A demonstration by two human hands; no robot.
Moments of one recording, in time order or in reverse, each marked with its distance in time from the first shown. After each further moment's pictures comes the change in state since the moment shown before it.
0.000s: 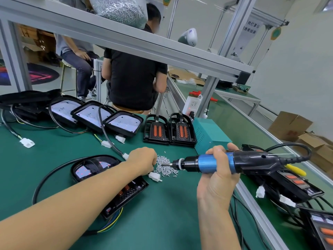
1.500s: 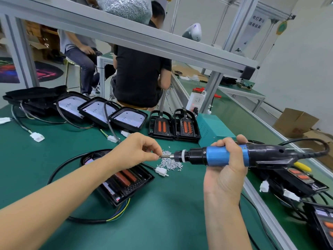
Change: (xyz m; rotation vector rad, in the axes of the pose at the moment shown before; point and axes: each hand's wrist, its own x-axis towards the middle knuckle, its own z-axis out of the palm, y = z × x) left_hand -0.065 -0.029 -0.041 -0.766 0.154 0.327; right_hand -0.023 0.011 0.001 0.367 -0.053 -0.273
